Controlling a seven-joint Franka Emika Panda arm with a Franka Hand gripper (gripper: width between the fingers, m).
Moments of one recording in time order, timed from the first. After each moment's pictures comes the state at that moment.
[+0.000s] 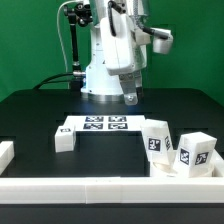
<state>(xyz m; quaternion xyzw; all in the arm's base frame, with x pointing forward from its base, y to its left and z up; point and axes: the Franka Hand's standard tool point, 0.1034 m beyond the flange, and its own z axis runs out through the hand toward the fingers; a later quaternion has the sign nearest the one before) 0.598 0.010 0.126 -0.62 0.77 0.00 0.11</state>
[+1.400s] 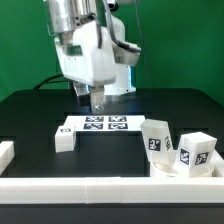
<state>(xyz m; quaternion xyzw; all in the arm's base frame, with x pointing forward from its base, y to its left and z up) 0.581 -0.065 0.109 -0.82 0.57 0.00 0.06</state>
